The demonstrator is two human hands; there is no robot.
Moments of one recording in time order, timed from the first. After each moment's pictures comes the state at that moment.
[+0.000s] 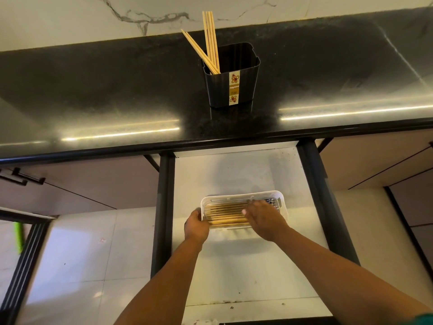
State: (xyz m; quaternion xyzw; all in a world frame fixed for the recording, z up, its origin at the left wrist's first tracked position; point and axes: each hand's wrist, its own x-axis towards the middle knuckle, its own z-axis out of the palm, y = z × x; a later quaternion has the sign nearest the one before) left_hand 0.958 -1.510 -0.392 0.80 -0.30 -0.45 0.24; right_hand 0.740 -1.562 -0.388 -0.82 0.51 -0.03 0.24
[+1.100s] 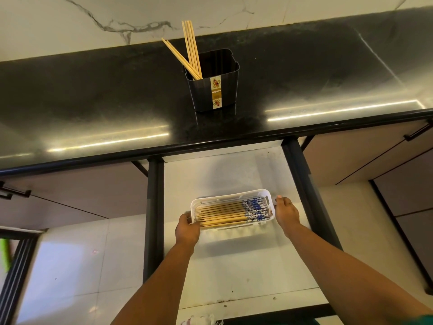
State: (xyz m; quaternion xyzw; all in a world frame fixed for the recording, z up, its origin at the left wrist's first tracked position) left_hand 0.954 -1.506 -0.394 0.81 -0.25 -0.47 0.26; right_hand 0.682 -1.573 -0.394 -0.32 0.79 -0.23 0.47
